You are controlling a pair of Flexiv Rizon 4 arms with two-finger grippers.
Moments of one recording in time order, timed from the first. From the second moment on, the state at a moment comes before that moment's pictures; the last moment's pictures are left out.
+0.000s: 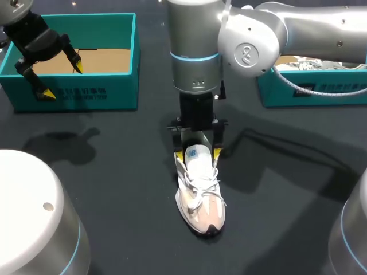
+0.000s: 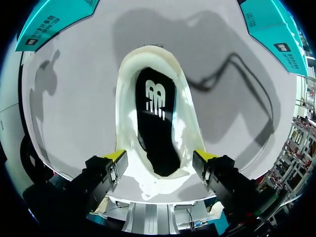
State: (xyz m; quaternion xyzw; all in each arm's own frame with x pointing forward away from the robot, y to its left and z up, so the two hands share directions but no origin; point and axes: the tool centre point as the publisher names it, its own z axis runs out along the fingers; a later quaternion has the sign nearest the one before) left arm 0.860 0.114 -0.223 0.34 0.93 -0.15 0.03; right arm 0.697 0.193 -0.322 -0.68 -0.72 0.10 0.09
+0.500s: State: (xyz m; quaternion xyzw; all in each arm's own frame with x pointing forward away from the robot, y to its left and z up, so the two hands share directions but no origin) left arm 0.860 0.114 -0.223 0.34 0.93 -0.15 0.03; right arm 0.683 0.190 -0.318 -0.68 -0.72 0.10 0.09
